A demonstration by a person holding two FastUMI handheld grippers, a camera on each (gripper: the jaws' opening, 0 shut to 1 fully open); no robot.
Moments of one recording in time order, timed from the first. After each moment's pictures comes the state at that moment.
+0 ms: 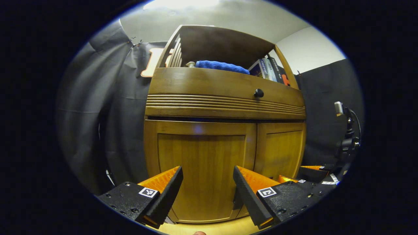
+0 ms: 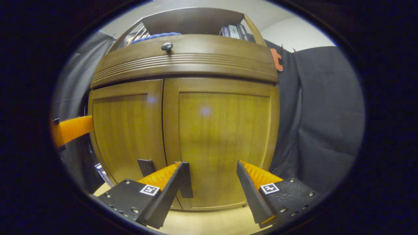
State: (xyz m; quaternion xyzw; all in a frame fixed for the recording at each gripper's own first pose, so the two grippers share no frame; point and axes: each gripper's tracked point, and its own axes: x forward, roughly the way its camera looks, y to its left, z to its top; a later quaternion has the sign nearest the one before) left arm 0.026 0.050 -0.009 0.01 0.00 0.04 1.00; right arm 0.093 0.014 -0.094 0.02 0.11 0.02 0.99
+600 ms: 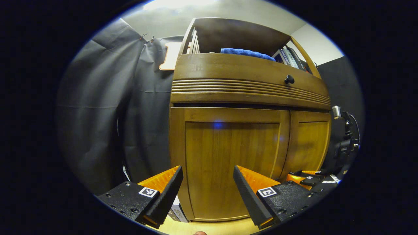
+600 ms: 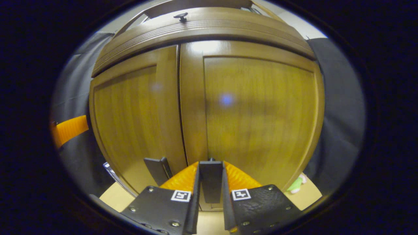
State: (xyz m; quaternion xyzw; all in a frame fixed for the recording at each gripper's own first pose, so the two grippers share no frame) left arm 0.028 0.104 -0.032 0.01 0.03 0.12 0.99; right arm 0.133 0.069 -0.130 0.03 0.16 0.07 0.98
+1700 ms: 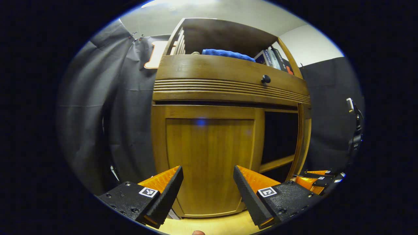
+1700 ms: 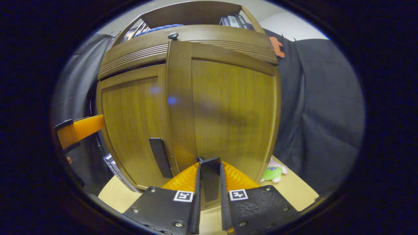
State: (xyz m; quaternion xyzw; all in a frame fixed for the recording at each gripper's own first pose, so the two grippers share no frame) left arm 0.013 0.044 -0.035 0.01 0.04 0.02 1.00; right arm 0.034 0.007 -0.114 0.03 0.17 0.01 0.99
